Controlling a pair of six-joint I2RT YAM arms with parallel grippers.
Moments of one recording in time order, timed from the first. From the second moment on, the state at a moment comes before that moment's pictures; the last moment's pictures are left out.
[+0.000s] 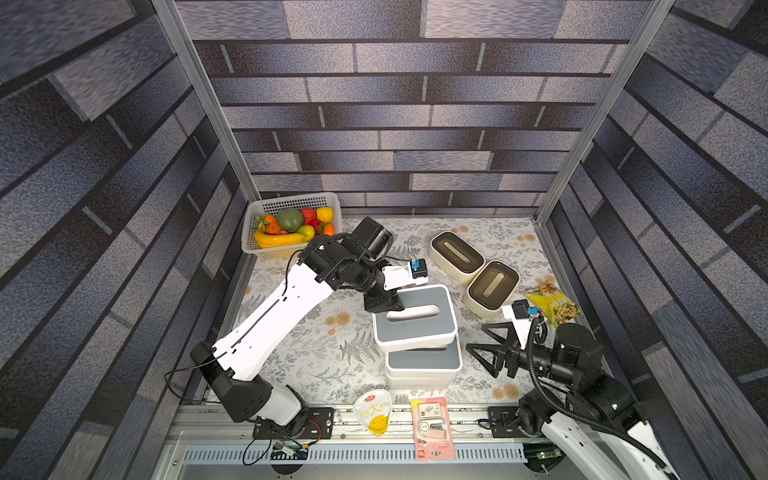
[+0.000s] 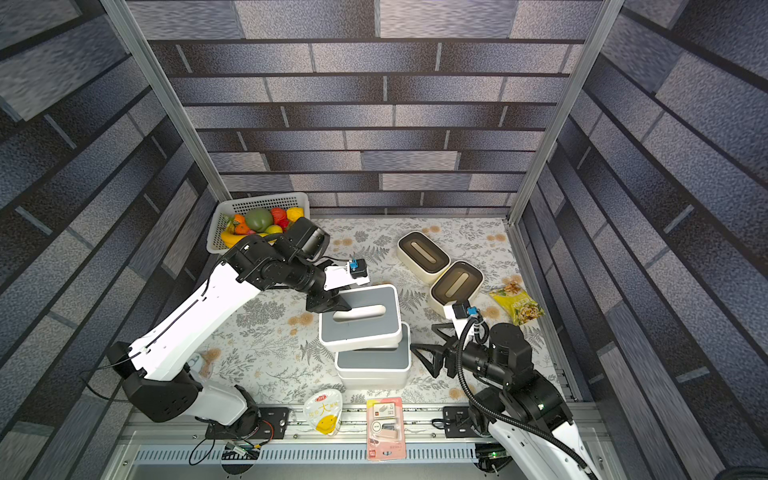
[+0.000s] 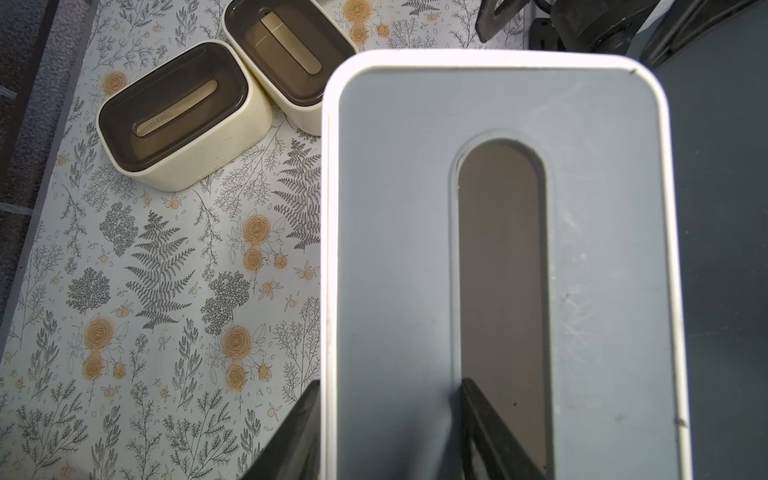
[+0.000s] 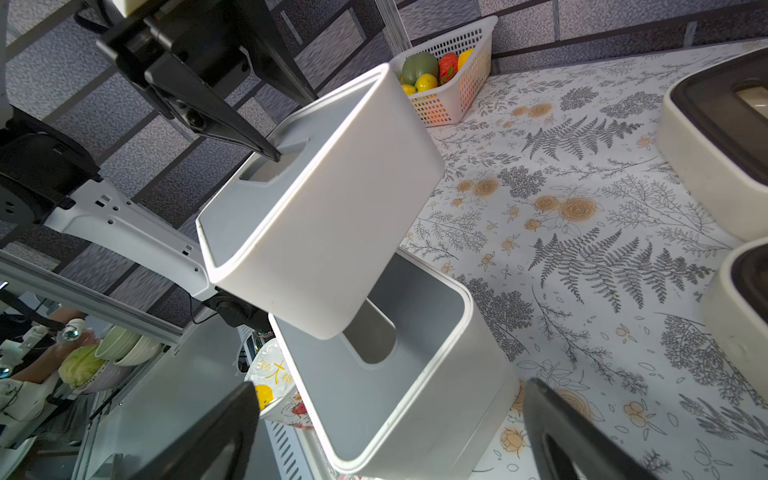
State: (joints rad) left arm -0.74 1.48 1.75 -1.31 0.39 0.69; right arm 0.50 0.29 0.62 -0.70 -0.54 0.34
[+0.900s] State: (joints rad) left arm -0.80 1.48 1.75 -1.32 0.36 0.71; right arm 0.50 0.24 0.60 -0.74 -0.61 0.50
